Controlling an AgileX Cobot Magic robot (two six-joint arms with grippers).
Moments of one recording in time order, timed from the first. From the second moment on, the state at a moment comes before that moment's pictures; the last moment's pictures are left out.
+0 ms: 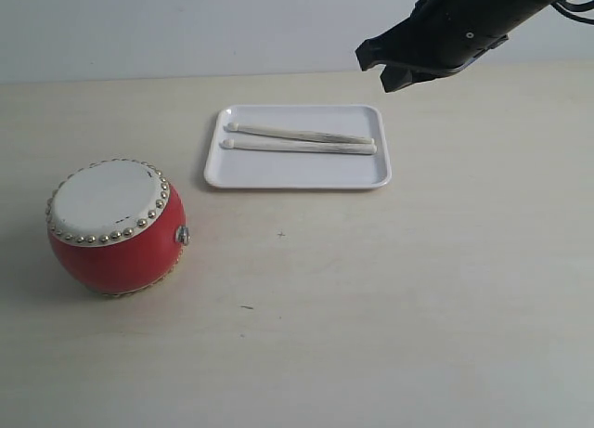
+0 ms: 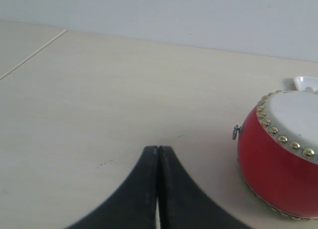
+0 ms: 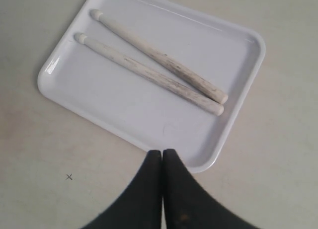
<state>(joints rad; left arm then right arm) 0.09 0.01 0.00 0.10 0.36 -0.16 0.31 1.78 -1.34 0.39 0.66 -0.36</state>
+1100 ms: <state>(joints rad) 0.09 0.01 0.00 0.10 0.36 -0.16 0.13 0.30 -0.22 0.37 0.02 -0.32</state>
